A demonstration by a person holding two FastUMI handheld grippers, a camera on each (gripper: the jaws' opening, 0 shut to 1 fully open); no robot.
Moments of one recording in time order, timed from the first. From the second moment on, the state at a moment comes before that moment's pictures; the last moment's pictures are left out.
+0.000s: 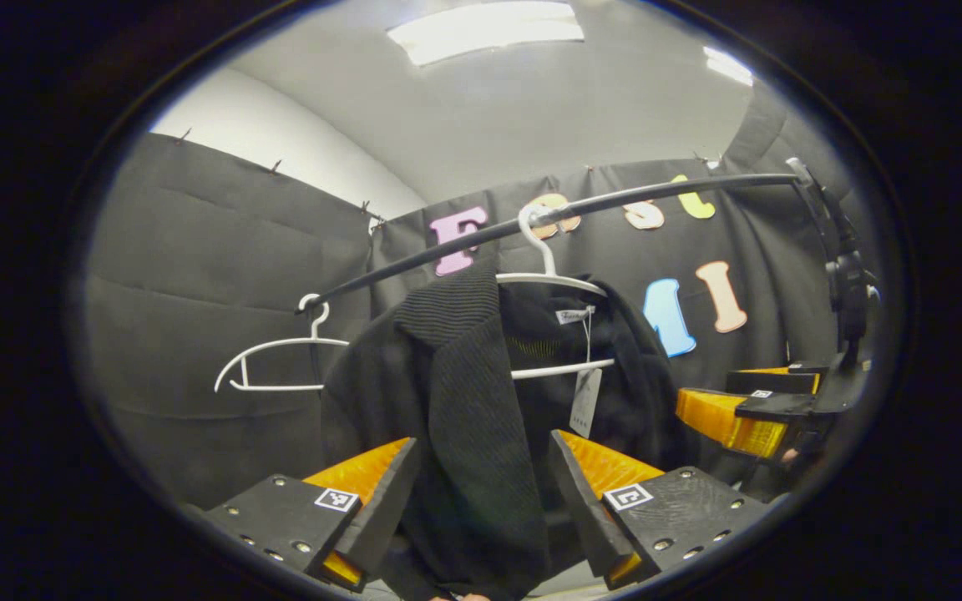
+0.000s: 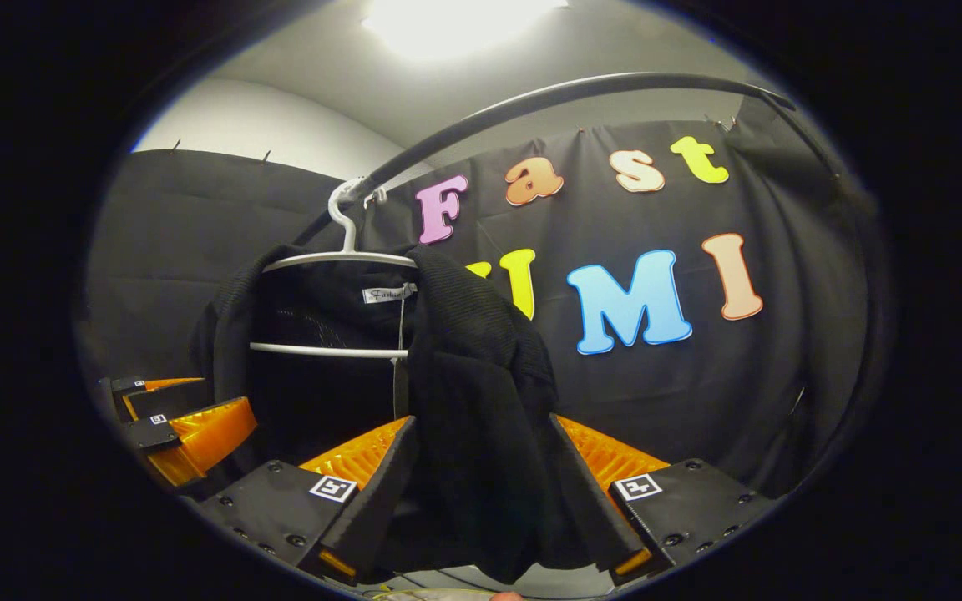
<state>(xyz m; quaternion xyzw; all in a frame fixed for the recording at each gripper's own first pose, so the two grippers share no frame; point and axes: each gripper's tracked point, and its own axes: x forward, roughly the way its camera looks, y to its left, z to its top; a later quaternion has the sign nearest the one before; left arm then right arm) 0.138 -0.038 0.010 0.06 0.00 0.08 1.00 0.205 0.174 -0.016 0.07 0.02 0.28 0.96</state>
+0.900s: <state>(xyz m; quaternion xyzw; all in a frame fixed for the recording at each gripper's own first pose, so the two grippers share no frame) 0.178 -0.027 -0.013 0.08 0.03 0.14 0.99 0.255 0.227 -0.044 0.07 0.06 0.32 0.94</state>
